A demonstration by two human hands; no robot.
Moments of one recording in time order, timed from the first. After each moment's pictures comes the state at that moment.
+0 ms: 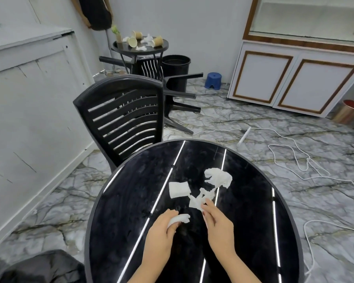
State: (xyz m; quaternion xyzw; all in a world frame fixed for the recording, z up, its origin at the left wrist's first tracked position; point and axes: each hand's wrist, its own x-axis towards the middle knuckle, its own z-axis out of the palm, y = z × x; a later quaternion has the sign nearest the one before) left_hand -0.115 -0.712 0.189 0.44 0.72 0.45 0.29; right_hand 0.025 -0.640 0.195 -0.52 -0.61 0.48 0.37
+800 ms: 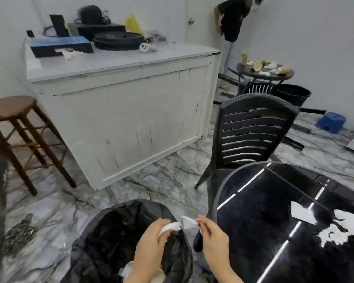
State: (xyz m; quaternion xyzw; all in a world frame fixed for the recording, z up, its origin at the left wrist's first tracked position) left_hand -0.278 -0.992 0.204 0.24 0.84 0.45 0.14; right_hand -0.188 -0.851 0.211 -0.36 -0.73 0.55 0.21
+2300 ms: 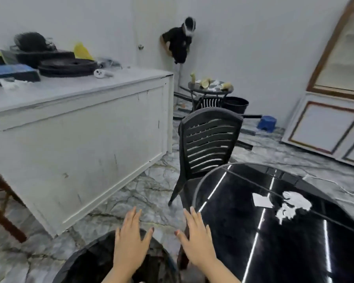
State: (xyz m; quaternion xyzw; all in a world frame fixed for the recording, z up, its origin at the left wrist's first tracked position) left_hand -0.335 -0.979 0.246 0.32 0.90 0.26 0.11; right_hand -0.199 -0.856 0.249 -0.39 -0.86 0.32 0.04
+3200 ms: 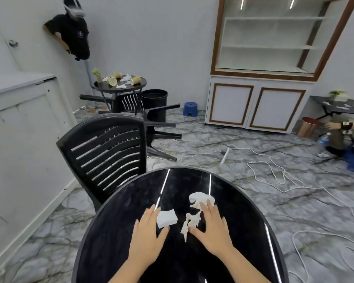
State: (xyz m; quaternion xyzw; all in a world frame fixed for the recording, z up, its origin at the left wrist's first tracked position) left_hand -0.149 -0.662 0.236 0.58 0.75 0.27 0.18; right_hand 0.039 -0.594 0.233 -0.57 -0.76 0.28 0.14
